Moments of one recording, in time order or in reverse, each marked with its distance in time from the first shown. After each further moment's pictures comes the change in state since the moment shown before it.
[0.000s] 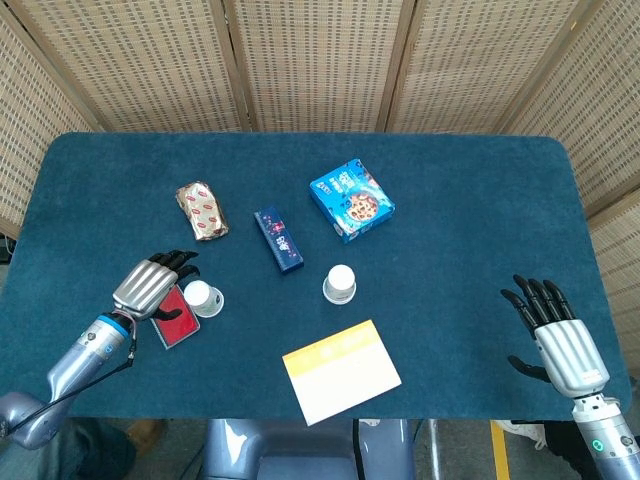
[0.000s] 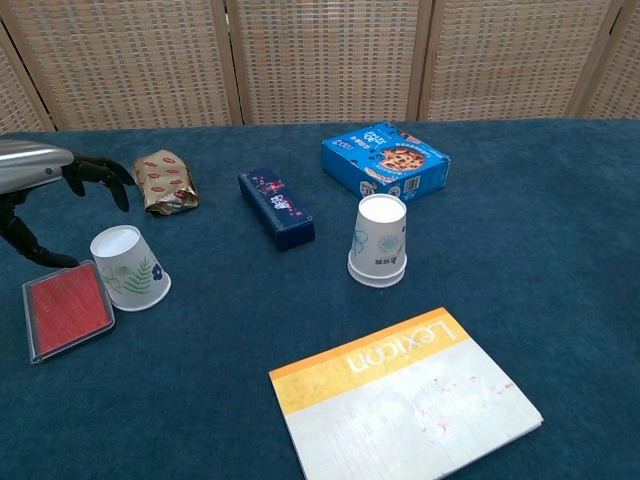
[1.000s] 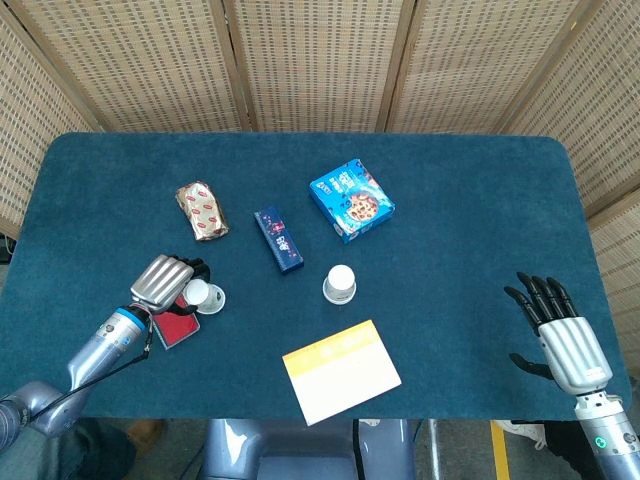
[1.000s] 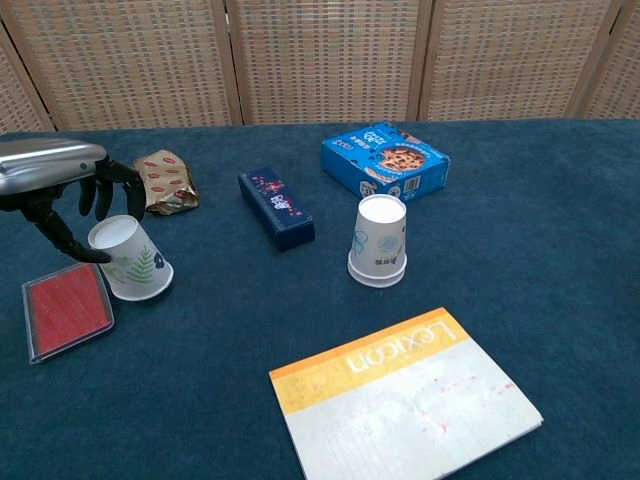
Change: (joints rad) left arm -0.061 -0.040 0.004 0.001 -0.057 0.001 -0.007; right arm -0.032 0.006 0.060 0.009 -0.018 -0.040 0.035
